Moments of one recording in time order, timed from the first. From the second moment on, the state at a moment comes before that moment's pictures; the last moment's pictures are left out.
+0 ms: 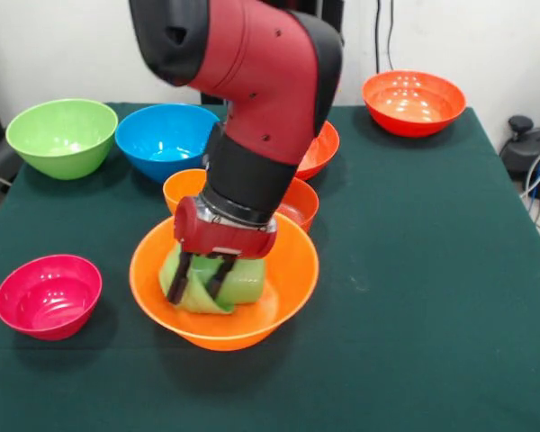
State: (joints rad) arm -0.22 -0.35 0.08 1.17 -0.89 0.51 1.89
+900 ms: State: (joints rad) arm -0.26 -0.38 0.12 1.18 -0.86 0.52 1.86
